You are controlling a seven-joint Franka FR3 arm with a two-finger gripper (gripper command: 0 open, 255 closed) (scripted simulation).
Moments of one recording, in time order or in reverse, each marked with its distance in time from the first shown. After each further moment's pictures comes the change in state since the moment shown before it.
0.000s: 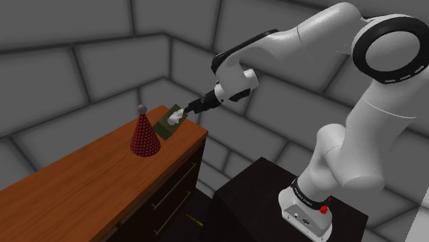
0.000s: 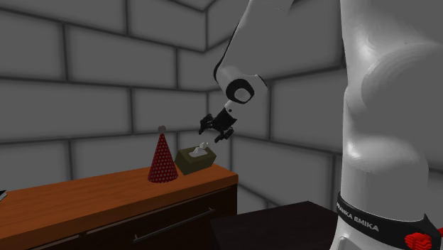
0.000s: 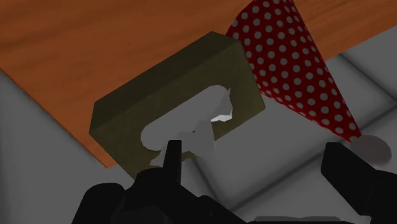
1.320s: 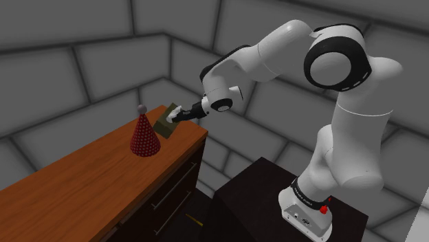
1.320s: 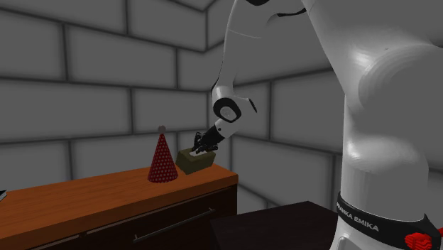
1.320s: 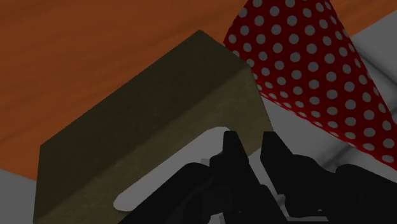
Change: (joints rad) arm -0.026 0.283 0.027 0.172 0.360 -0.174 -0.252
